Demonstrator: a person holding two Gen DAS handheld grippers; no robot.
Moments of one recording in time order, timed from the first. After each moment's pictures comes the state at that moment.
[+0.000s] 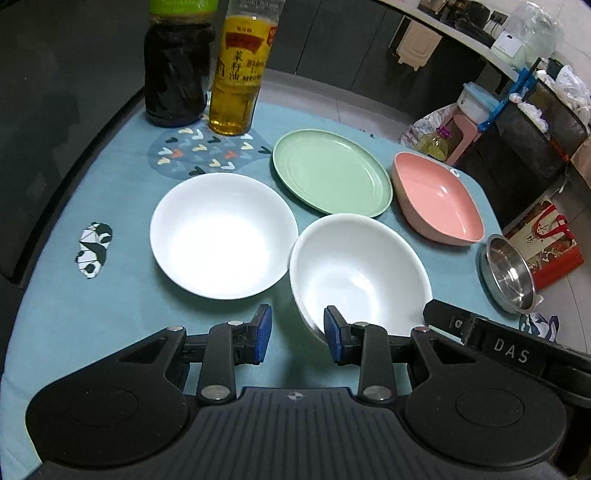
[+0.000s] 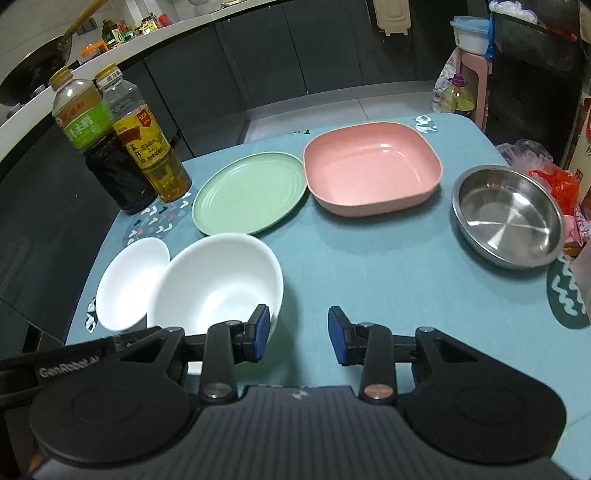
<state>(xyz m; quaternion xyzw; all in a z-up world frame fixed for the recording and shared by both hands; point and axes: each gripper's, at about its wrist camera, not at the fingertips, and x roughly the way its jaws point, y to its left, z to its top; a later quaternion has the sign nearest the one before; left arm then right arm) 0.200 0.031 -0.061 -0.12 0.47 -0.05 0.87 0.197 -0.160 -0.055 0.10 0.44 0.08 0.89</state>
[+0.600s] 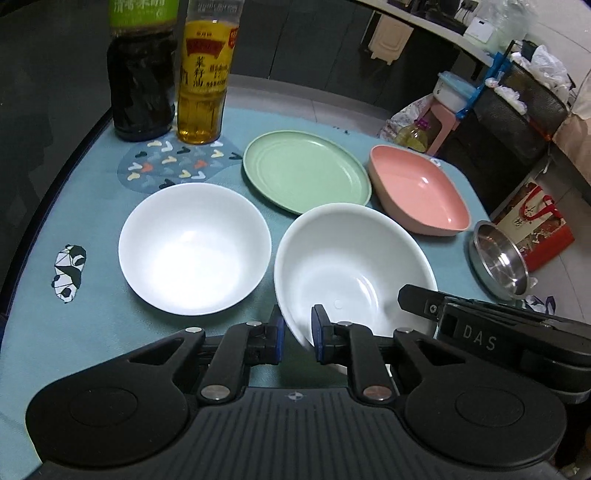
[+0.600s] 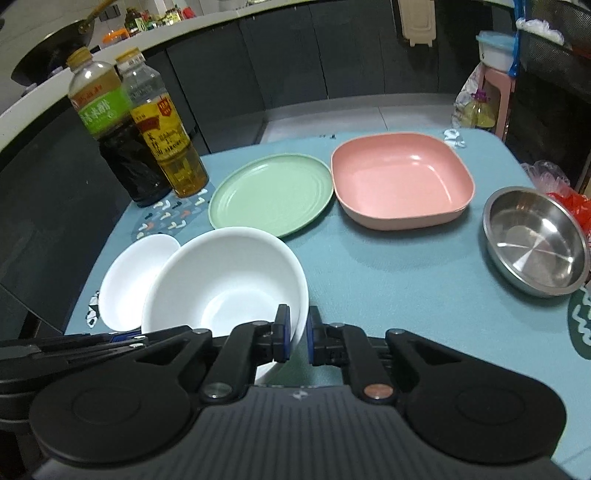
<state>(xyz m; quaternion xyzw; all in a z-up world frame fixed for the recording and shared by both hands) 0.200 0.020 -0.061 -0.09 0.45 -0.09 0.88 0.201 -0.146 -0.055 0.07 0.42 0.10 0.90</state>
